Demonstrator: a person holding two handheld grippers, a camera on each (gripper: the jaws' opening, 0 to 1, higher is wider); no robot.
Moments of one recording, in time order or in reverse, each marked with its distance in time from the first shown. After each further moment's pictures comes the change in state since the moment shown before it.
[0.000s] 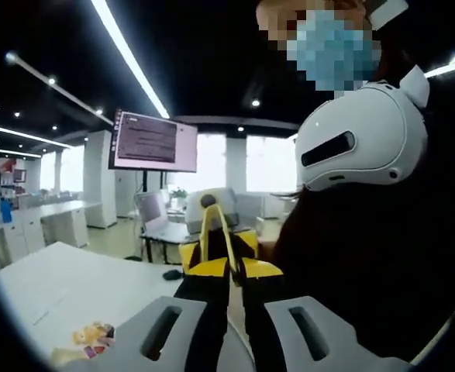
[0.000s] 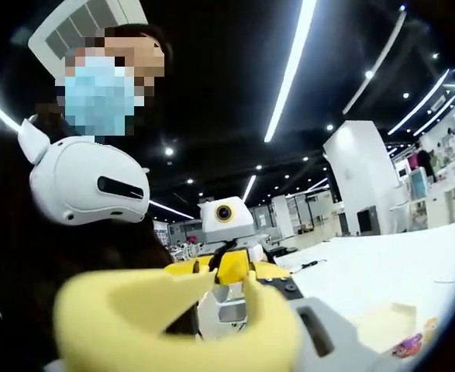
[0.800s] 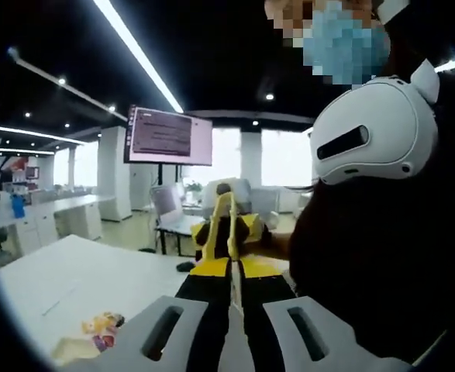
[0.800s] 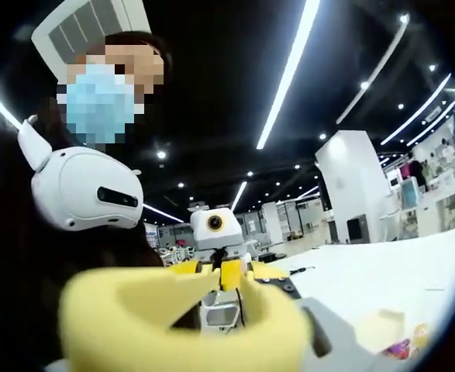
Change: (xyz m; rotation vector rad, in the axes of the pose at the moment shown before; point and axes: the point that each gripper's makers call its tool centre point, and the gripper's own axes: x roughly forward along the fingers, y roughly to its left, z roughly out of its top) left arm -0.003 0.010 -0.011 -0.042 0.036 0.078; right arm -0.014 -0.007 0.009 -0.044 -0.011 -0.058
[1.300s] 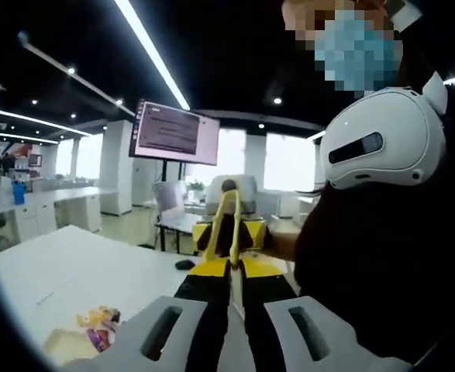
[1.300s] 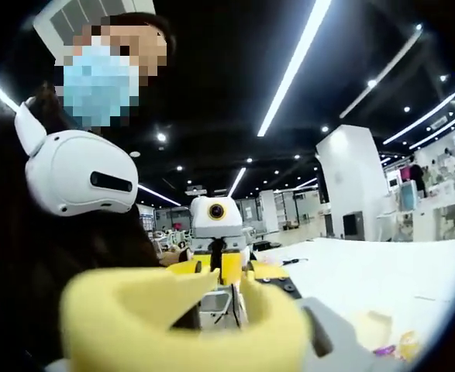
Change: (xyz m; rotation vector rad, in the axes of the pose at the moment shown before) left arm -0.001 0.014 -0.002 -0.021 -0.001 0.016; right arm 0.002 -0.012 -0.008 -0.056 0.082 -0.004
